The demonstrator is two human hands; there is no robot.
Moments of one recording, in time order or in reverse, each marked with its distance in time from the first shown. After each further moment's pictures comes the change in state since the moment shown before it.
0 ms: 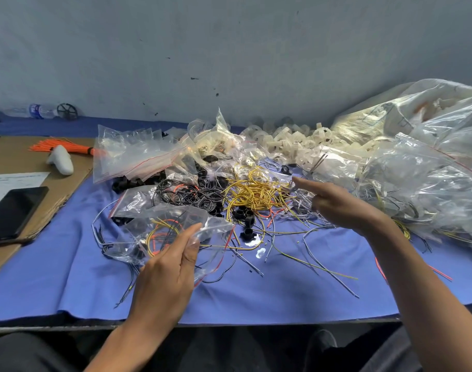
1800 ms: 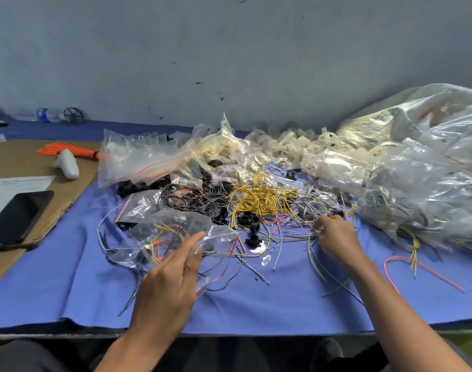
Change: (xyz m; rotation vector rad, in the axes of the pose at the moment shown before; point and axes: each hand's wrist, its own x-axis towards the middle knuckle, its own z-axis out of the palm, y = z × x) left_hand -0.001 -0.004 -0.002 -0.007 -0.008 -0.021; right_hand 0.011 0.084 0.071 -0.420 0.189 0.318
